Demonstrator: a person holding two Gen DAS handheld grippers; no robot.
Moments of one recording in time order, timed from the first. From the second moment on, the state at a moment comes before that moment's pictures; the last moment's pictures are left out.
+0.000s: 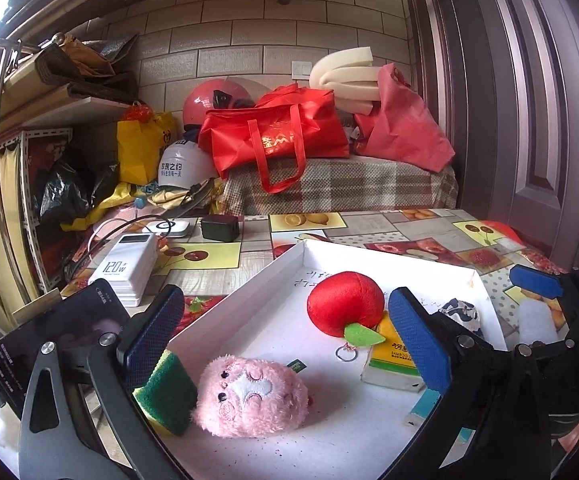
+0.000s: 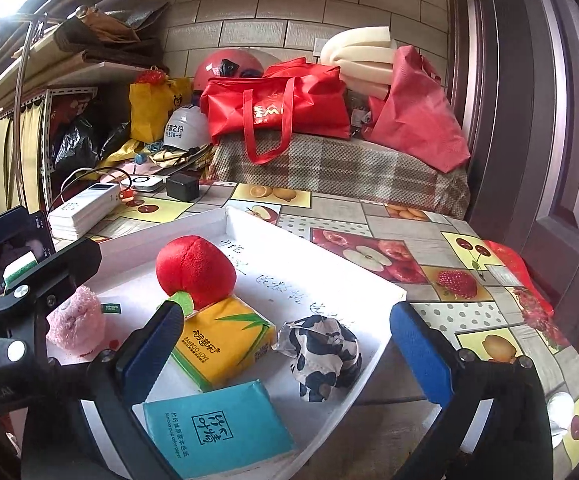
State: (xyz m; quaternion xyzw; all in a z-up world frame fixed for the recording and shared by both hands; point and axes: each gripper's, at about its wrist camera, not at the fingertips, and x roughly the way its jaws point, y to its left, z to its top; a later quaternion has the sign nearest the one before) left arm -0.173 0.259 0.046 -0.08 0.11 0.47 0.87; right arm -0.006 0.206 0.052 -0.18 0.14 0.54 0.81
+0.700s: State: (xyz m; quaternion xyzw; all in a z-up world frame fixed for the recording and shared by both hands) left arm -0.188 0.234 0.047 -0.09 0.10 0.48 0.87; right arm -0.025 0.155 0.057 -0.14 0.13 0.51 0.84
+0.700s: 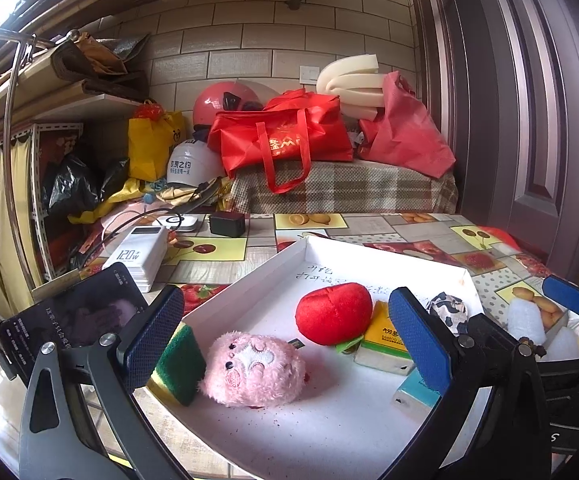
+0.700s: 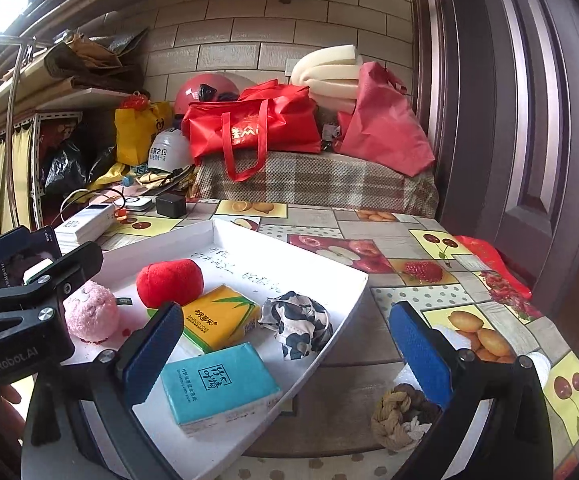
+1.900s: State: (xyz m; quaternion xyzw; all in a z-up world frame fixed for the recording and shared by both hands) left arm -0.099 0.104 0.044 -0.03 0.22 0.23 0.95; right arm 0.098 -0.063 0.040 -0.06 0.30 0.51 0.81
